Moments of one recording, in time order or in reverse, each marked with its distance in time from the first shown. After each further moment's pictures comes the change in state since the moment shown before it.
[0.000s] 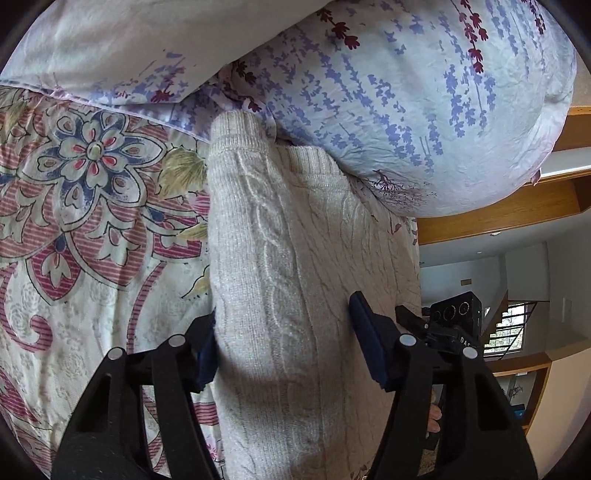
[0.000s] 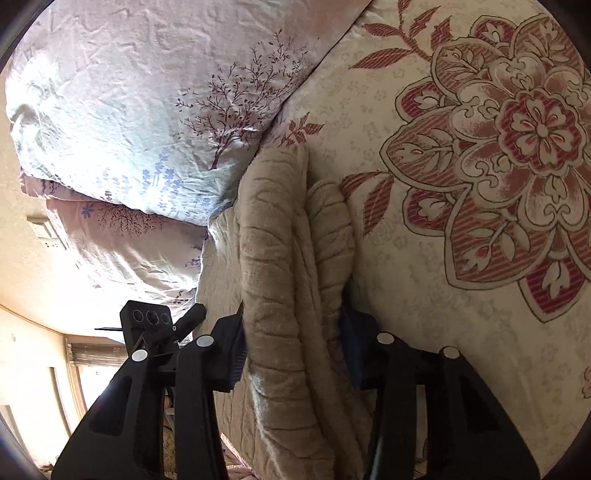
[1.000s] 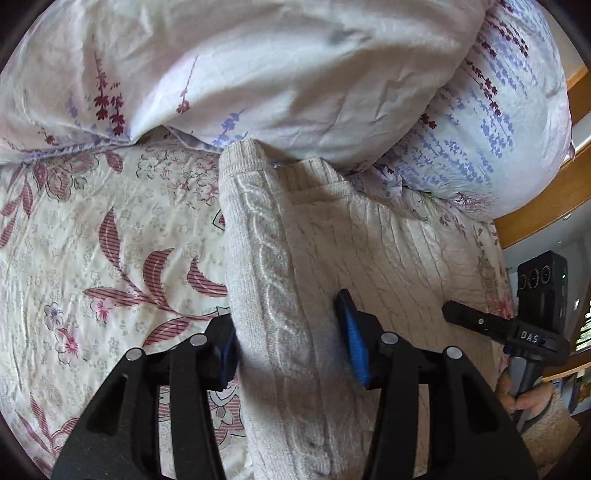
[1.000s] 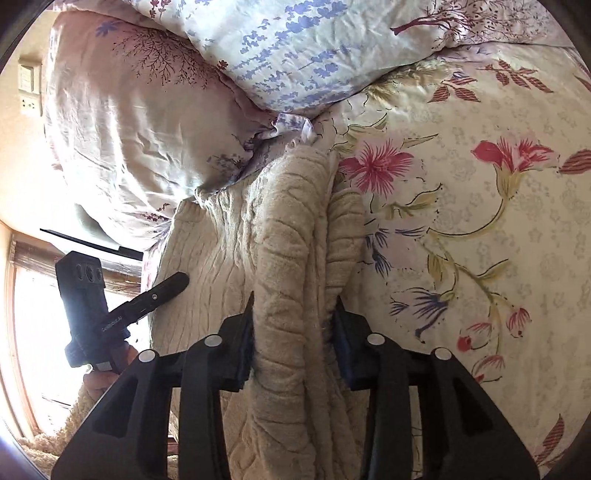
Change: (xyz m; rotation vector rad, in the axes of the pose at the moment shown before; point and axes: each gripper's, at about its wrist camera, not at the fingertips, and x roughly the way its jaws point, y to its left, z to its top) left arm -0.124 0.057 -0.028 0.175 -0.176 0.424; right arm 0.140 0.128 -0.056 -0.359 0.130 -0.195
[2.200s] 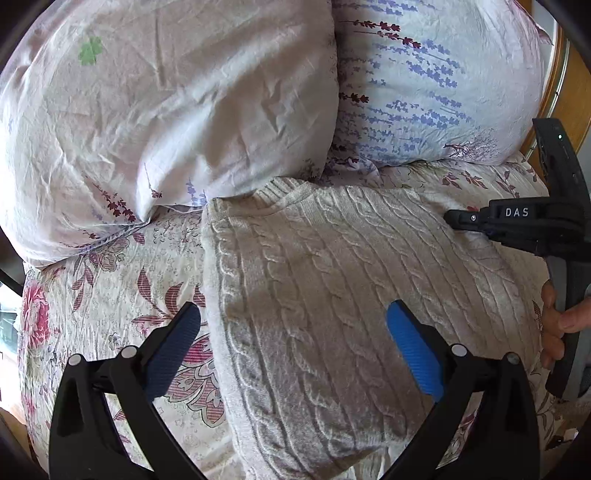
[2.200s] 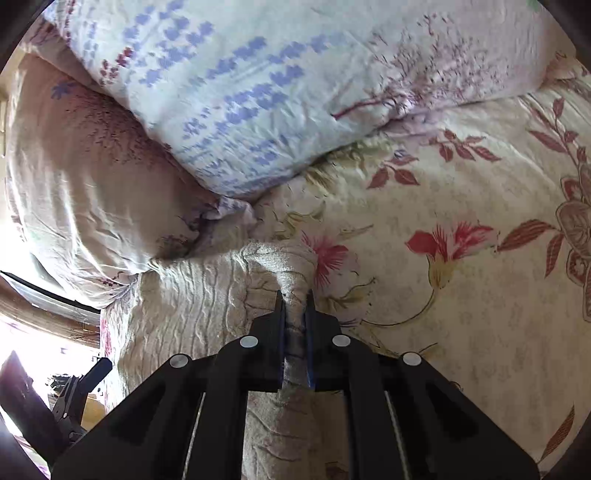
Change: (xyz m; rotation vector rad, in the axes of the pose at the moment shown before) left arm -0.007 -0.100 -0.027 0.284 -0.111 0.309; right arm 0.019 -0.008 0.021 0.058 -0.190 -0.198
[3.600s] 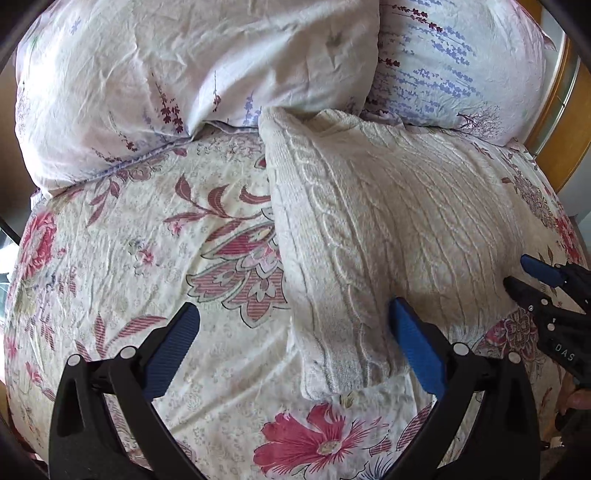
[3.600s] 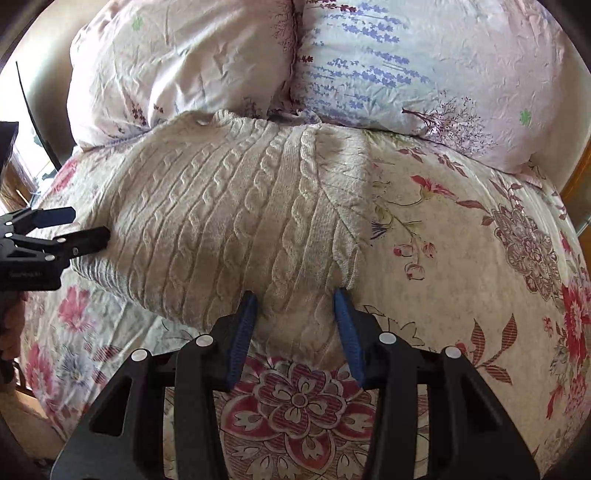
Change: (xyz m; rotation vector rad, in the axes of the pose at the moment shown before) left arm -0.012 0.040 -0.079 -0.090 0.037 -0.034; right arm -0.062 0.047 -0.158 -0.574 -0.115 -0.305
